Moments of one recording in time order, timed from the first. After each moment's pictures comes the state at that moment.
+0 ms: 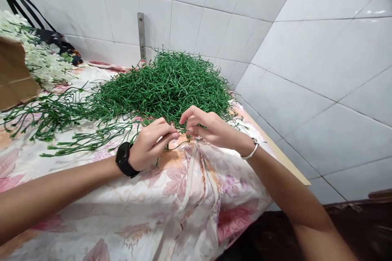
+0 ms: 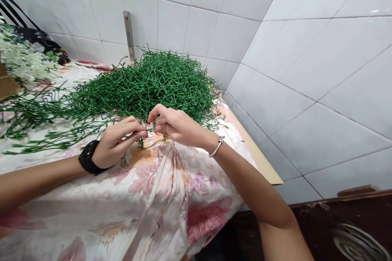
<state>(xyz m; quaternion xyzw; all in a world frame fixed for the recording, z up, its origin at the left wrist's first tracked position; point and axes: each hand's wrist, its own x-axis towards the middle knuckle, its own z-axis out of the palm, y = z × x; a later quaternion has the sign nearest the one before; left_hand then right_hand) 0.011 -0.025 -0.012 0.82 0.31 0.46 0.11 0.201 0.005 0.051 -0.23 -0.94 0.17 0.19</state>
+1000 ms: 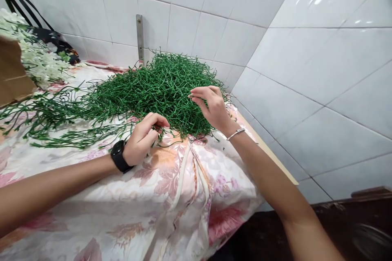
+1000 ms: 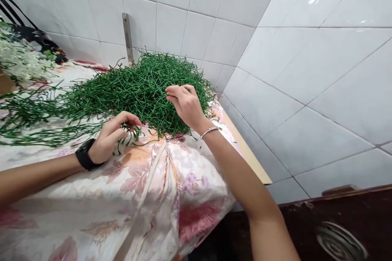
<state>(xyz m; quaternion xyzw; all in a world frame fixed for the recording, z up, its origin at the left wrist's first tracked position) 0.011 -0.022 -0.015 0.74 0.36 0.50 0.27 0.220 0.066 0.036 -0.27 -0.87 -0.14 0.39</state>
